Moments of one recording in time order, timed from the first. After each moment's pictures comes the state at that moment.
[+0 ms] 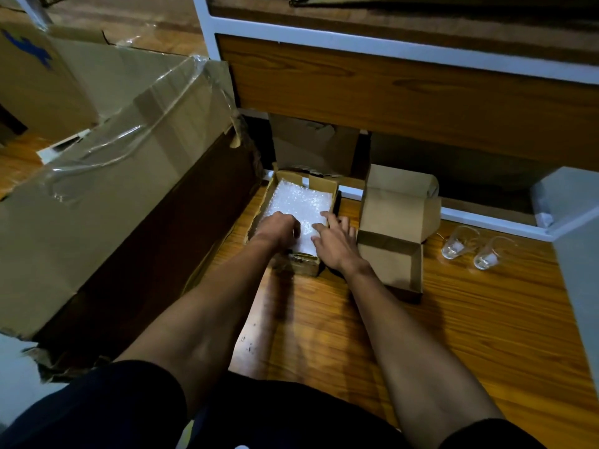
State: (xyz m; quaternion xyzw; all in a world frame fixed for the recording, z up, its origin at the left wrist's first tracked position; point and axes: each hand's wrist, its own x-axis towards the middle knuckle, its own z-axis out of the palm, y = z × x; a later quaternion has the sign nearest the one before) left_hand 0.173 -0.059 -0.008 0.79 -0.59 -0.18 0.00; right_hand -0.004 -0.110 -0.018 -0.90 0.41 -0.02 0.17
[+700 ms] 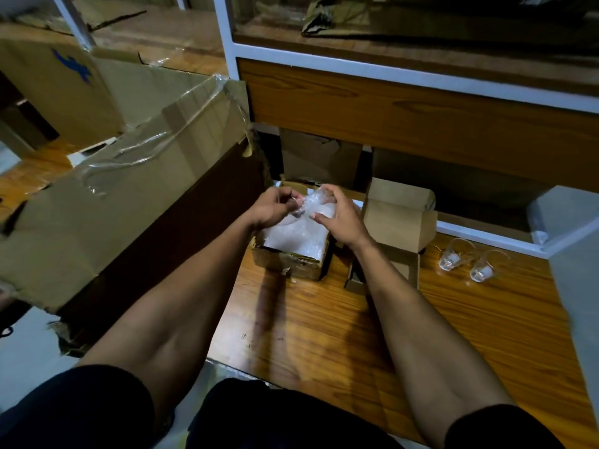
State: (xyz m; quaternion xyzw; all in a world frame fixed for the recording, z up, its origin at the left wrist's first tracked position) left_hand 0.189 -0.043 0.064 0.66 -0.45 -0.40 0.45; right_hand -0.003 -0.139 0.039 -0.80 0.36 -0.24 0.42
